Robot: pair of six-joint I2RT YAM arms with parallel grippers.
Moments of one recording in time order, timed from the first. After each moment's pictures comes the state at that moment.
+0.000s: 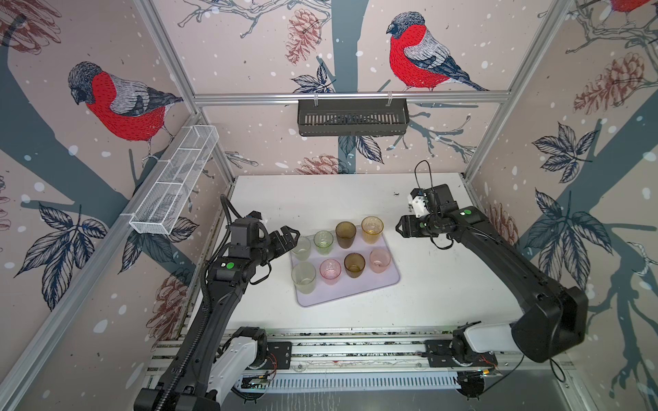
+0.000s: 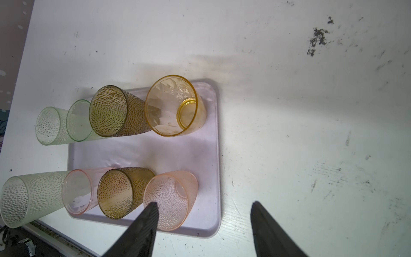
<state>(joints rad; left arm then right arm) -0.10 0.91 0.83 -0.62 0.35 -0.65 0.36 1.37 1.24 -0.81 -0.20 0.23</state>
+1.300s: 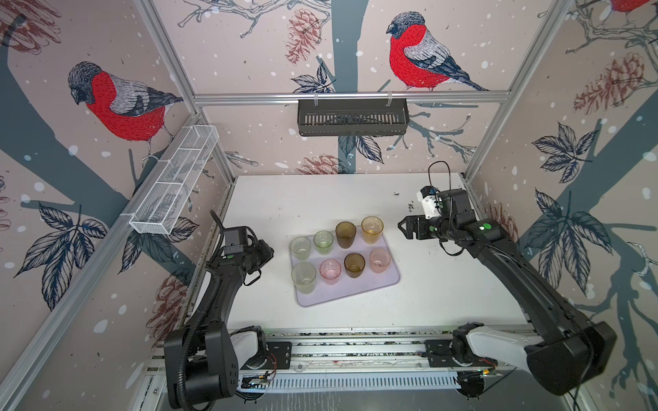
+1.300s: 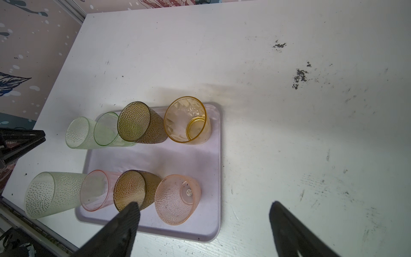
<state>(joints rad) 0.17 1.17 0.66 -0.45 0.34 -0.55 0.36 1.20 1.17 -0.75 -0.19 0.21</state>
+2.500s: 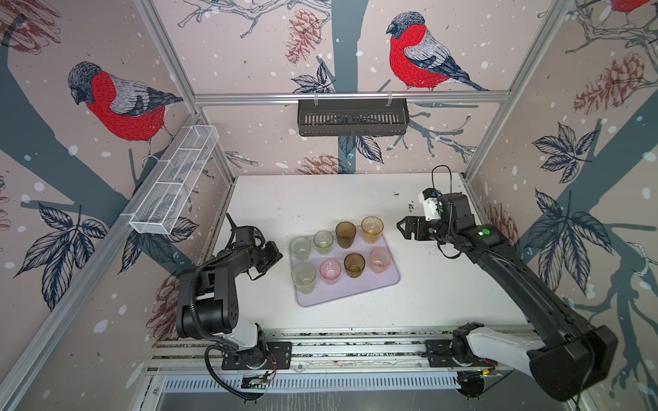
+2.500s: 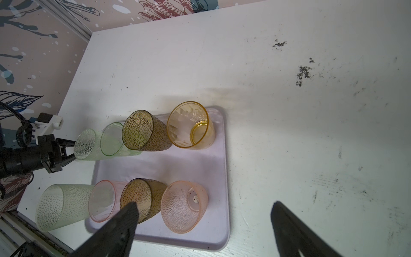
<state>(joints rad) 0.16 1.54 0.66 -0.21 0.52 -0.52 0.37 1.17 1.10 -0.67 -0.19 0.30</state>
